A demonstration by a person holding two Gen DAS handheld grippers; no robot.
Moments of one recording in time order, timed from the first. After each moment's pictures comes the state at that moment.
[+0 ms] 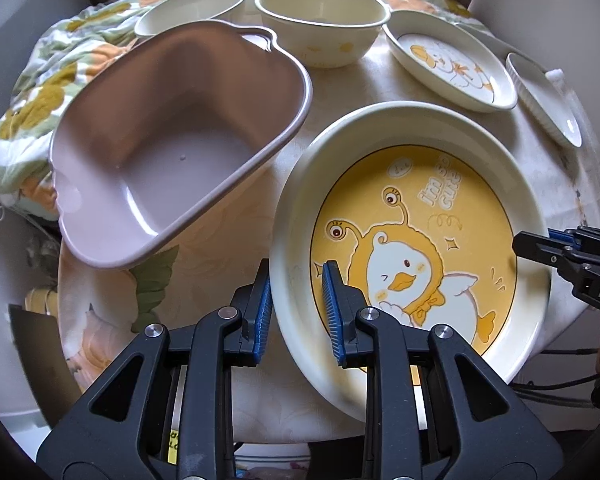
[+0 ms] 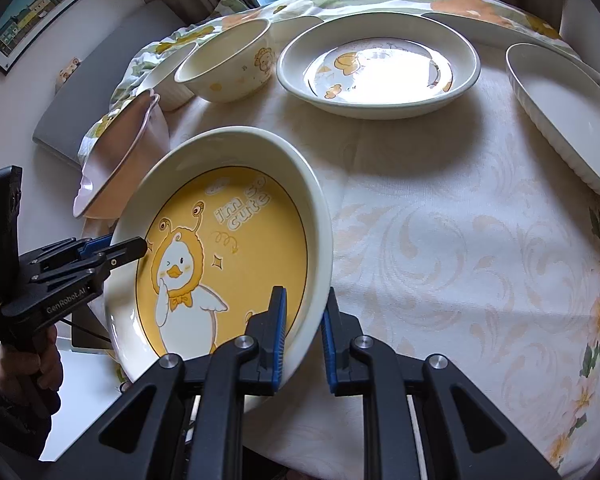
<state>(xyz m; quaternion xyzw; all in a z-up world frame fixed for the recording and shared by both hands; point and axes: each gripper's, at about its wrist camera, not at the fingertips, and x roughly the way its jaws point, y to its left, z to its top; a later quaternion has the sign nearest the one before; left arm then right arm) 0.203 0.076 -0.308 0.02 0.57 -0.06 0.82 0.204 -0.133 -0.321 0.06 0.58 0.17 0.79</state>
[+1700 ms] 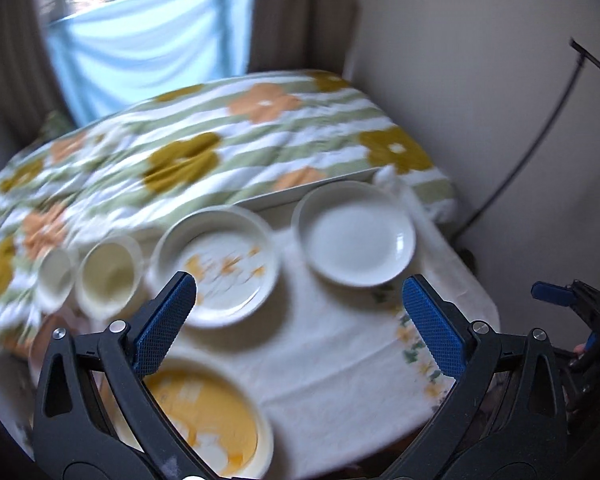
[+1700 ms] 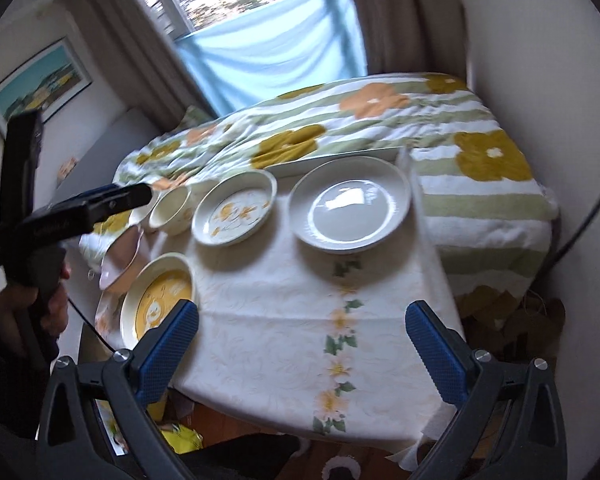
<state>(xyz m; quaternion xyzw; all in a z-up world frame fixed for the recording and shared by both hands) 0.255 -0.179 -0.115 0.07 0.43 -0.23 0.87 0.123 -0.365 -0.173 0.12 0.44 0.08 0.89</state>
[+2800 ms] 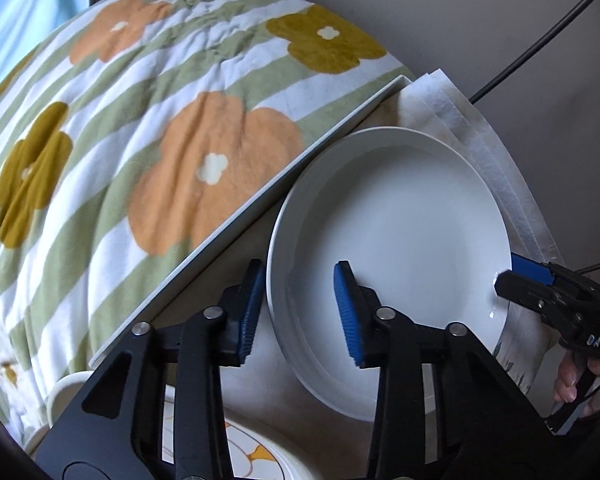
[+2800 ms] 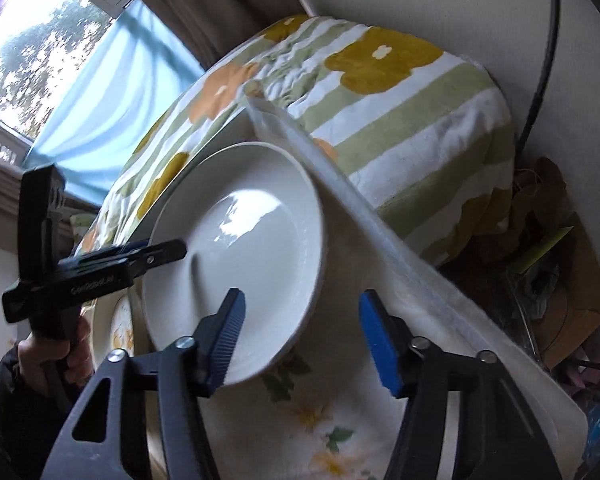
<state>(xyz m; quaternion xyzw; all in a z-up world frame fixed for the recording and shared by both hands) 0.461 -0.283 -0.303 0.17 0.56 -0.41 0.70 0.255 -0.407 -0.306 0.34 0.45 -0.14 0.81</state>
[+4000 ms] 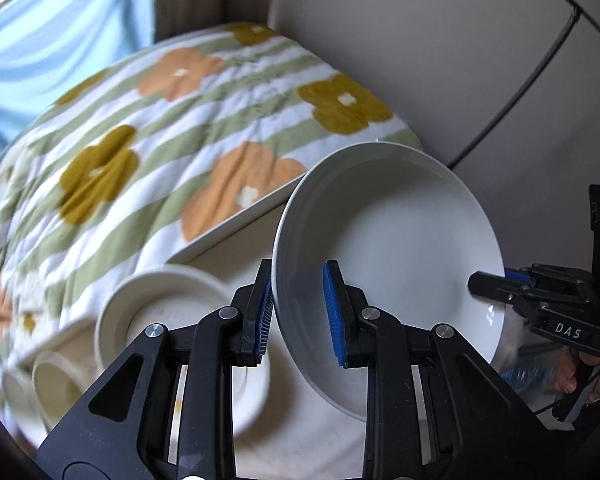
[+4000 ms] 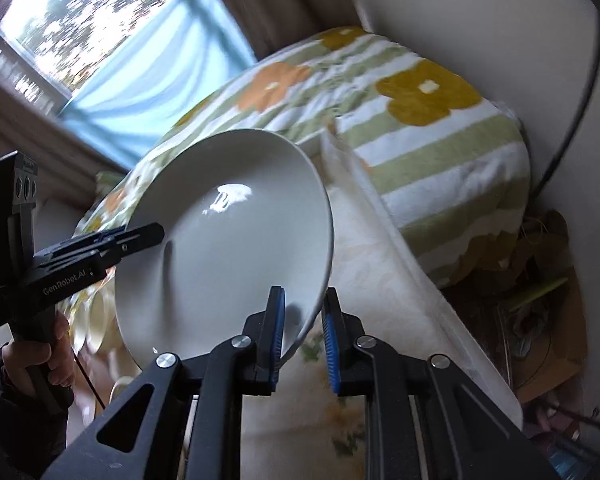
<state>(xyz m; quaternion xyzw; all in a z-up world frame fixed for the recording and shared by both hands) 0.376 -0.219 -0.174 0.12 0.49 -0.34 0.79 0.236 -0.385 -0.224 0.25 0.47 -0.03 0.84</state>
